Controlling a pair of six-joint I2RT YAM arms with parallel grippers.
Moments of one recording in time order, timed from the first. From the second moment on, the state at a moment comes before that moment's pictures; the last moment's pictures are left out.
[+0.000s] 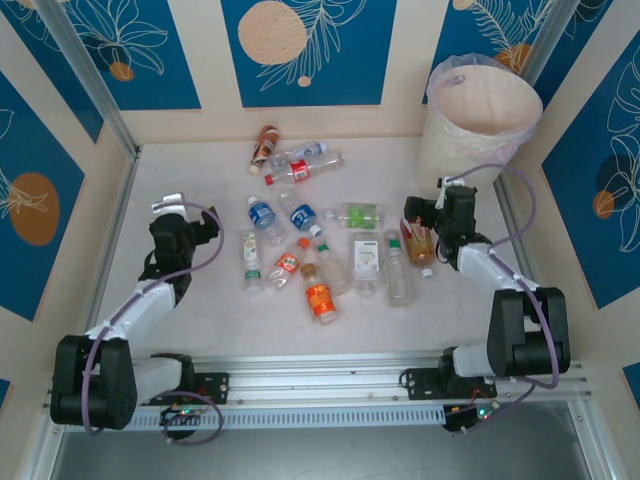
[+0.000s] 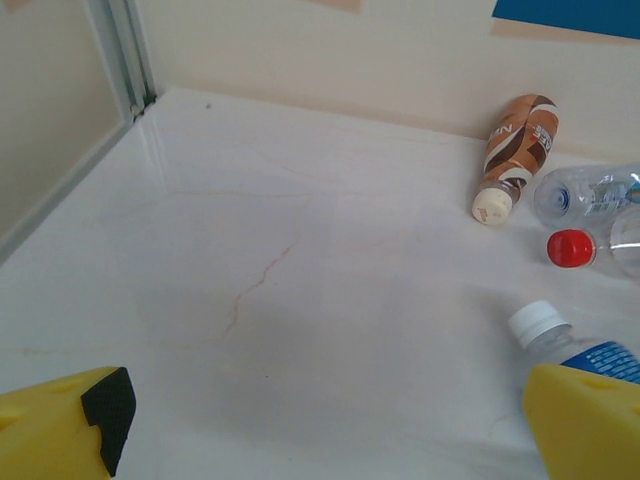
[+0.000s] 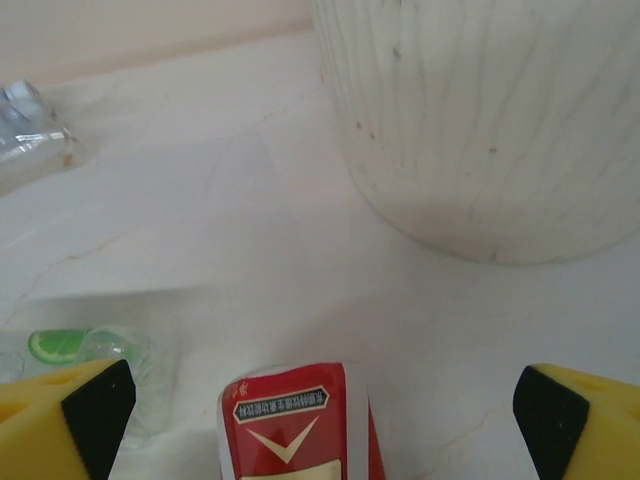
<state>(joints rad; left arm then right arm) -0.09 1.15 0.54 0.24 -0.23 -0.24 0.03 1.38 0.77 0.04 0.03 0.19</state>
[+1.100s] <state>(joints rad) -0.08 1.09 0.56 -0.02 -0.20 -0.43 0.12 1.80 1.14 -0.51 0.15 0.19</state>
